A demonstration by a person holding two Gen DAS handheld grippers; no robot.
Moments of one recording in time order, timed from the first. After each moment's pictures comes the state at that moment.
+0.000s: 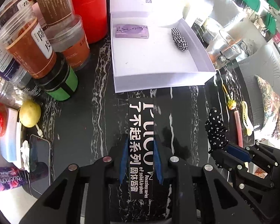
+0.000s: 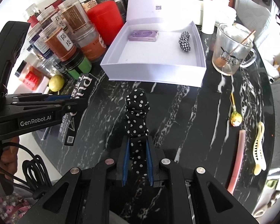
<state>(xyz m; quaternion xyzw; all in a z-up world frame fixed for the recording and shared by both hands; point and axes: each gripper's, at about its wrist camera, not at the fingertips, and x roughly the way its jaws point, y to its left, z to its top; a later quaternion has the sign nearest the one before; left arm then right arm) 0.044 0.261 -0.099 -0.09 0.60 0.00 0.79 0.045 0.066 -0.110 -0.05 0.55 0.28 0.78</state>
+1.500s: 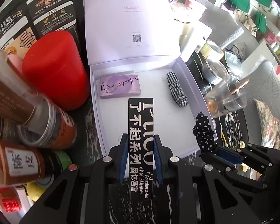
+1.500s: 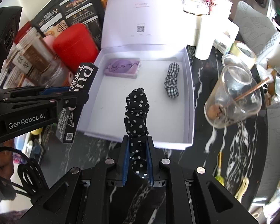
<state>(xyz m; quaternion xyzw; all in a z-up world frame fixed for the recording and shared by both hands) 0.191 0.275 -0.081 -0.07 0.57 -0.04 0.82 0.180 0.095 -0.099 -0.05 0.55 0.24 0.80</state>
